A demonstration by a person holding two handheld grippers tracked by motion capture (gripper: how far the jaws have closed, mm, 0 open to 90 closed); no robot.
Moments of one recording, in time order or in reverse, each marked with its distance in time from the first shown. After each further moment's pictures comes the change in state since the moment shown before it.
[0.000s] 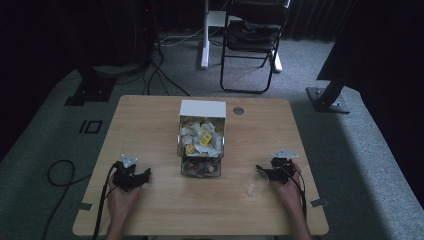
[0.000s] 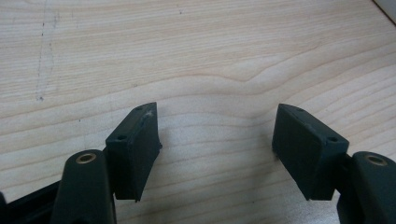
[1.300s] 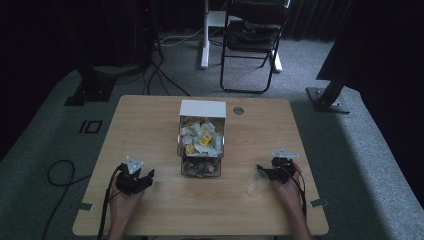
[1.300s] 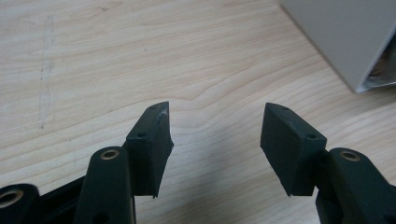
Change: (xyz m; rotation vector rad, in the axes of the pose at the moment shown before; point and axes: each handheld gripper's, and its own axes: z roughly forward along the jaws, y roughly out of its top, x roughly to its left) left arm -0.033 0.011 -0.037 -0.050 -0.009 0.105; right arm -0.002 0.000 0.000 -0.001 -0.006 0.005
